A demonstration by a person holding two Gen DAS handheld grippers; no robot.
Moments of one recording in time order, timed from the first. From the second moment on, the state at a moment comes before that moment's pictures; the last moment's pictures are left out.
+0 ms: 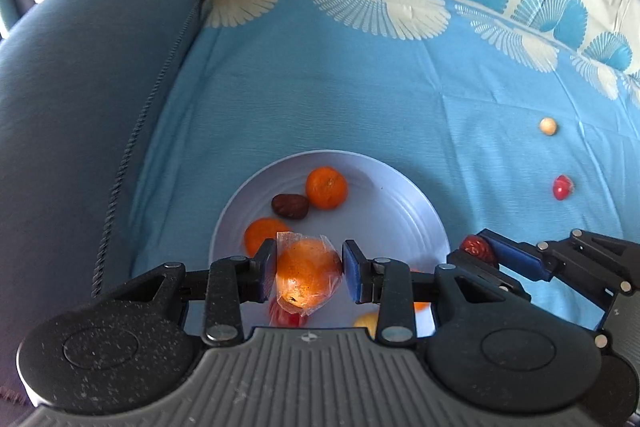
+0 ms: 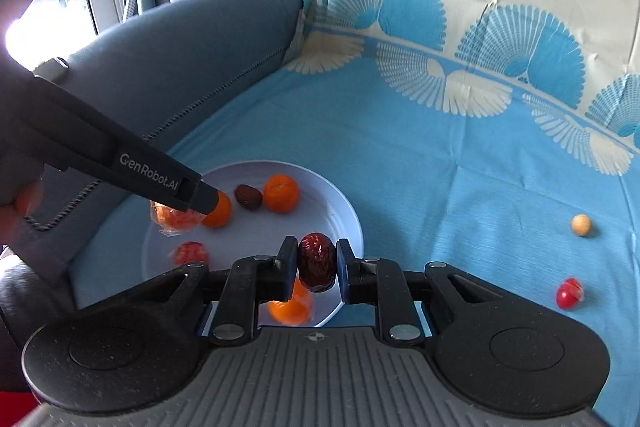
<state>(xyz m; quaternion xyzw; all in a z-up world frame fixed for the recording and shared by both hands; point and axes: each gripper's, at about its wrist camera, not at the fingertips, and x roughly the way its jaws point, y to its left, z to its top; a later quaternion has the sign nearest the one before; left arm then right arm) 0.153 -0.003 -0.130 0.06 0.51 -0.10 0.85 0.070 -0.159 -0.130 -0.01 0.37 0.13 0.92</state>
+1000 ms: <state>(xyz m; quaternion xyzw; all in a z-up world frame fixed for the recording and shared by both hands) 0.008 0.047 -0.078 0.07 0.49 -0.03 0.87 -0.065 -0.146 -0.069 -0.01 0.36 0.13 0.92</state>
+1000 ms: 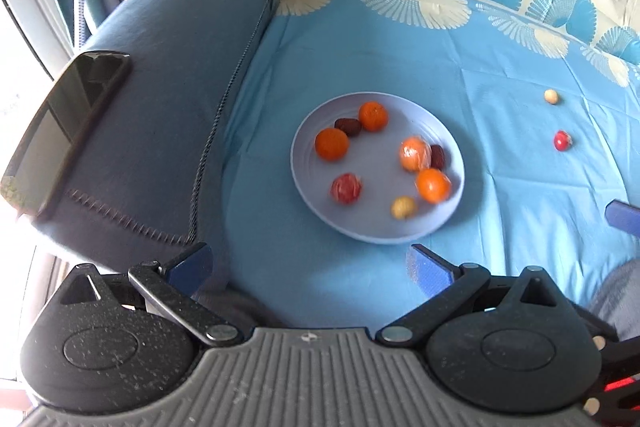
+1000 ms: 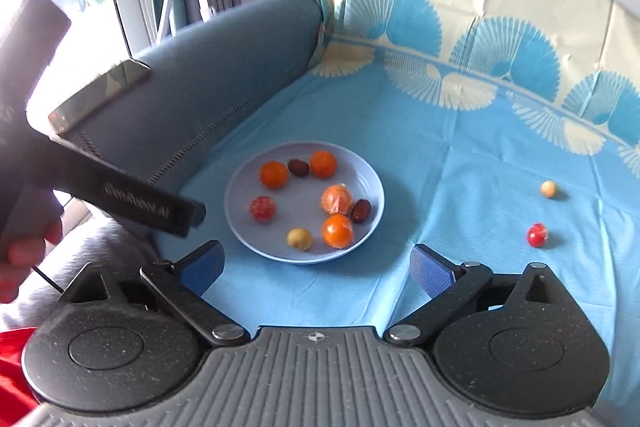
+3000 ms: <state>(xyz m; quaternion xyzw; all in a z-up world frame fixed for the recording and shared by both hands) -0.014 -0.072 -0.047 0.08 0.44 -0.14 0.88 -0.135 -0.269 -0.049 0.05 0.29 -0.09 0.95</state>
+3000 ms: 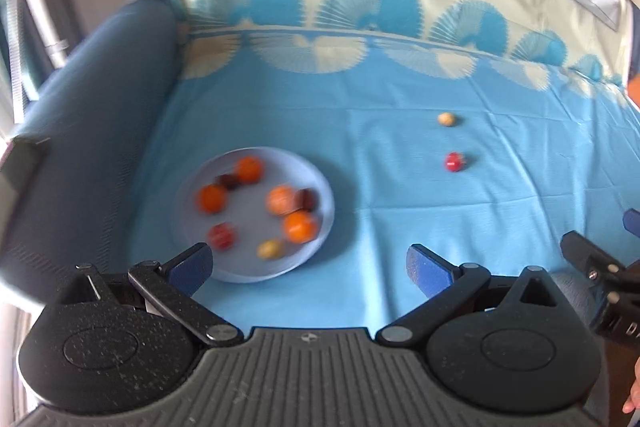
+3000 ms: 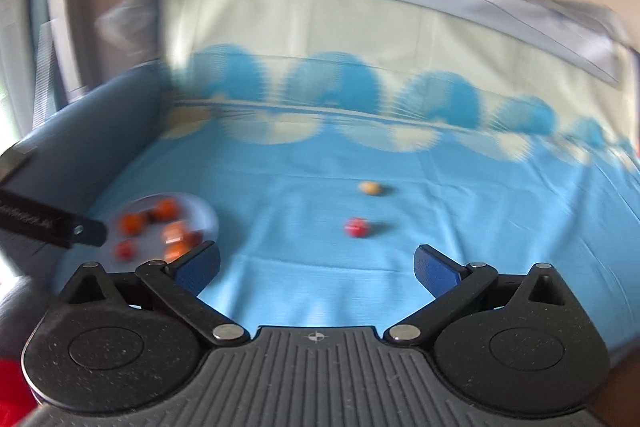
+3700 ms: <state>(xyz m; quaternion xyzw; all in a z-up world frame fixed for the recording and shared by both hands) 0.165 -0.316 -0.242 0.18 0.45 -0.21 0.85 0.062 -0.505 -0.210 0.11 0.35 -0.10 0.93</state>
